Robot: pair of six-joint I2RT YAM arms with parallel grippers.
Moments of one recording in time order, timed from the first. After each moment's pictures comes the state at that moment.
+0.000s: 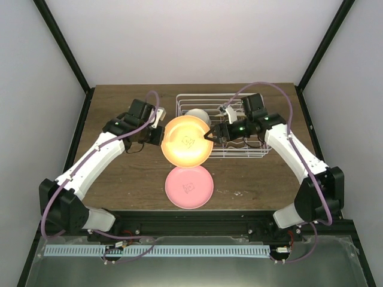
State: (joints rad) left arm -0.47 1.39 1.27 -0.83 0.11 -0.17; right arm 0.34 1.46 1.27 -0.72 -0.75 0.04
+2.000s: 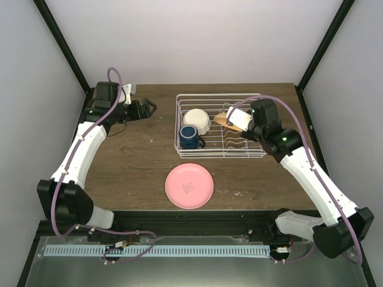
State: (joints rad) left arm -0.14 1.41 1.38 -0.66 0.41 -0.32; right arm 0.47 1.15 1.25 -0.68 0.23 -0.91
